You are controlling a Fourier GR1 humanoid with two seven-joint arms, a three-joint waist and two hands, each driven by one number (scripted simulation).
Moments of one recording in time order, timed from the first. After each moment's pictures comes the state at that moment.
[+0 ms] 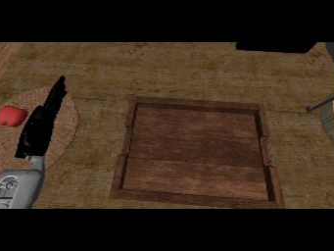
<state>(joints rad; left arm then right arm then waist) -0.21 0.28 0.00 -1.44 -0.15 0.10 0.06 -1.24 -0.46 -0.12 -0.66 1.41 -0.25 1.19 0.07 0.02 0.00</state>
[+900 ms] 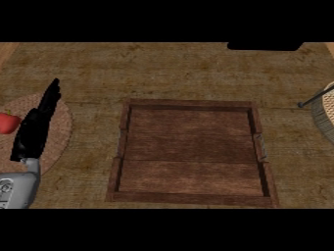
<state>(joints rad) -0.19 0.28 0.03 -1.44 -0.15 0.09 0.07 -1.29 -0.63 -0.19 -0.33 1.57 -0.19 1.13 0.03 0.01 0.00</state>
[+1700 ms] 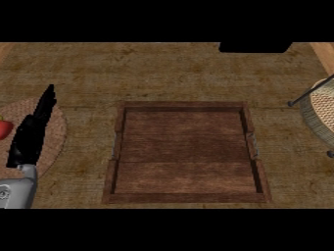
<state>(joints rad) -0.15 0.27 0.05 -1.44 -0.16 0.10 0.05 -1.11 -0.66 -0.32 -0.47 1.42 -0.19 1.02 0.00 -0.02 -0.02</state>
